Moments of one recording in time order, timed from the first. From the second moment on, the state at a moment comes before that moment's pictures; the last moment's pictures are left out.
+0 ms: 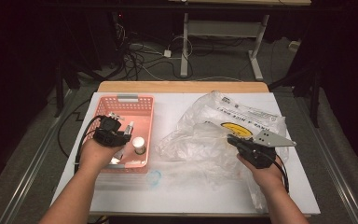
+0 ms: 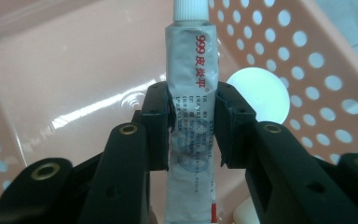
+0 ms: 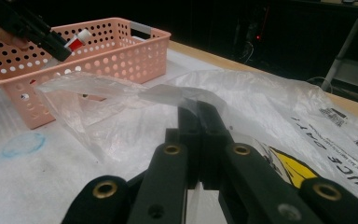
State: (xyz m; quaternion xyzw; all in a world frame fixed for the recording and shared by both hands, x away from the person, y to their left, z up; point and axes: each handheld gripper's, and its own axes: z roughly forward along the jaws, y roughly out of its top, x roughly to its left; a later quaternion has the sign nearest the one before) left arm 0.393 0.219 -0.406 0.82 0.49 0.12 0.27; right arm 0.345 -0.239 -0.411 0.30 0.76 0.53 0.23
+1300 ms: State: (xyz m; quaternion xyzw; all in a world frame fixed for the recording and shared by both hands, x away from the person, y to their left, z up) left arm 0.336 0.225 -0.403 0.75 0.46 0.20 0.43; right arm 0.351 -0.240 -0.409 0.32 0.74 0.54 0.23
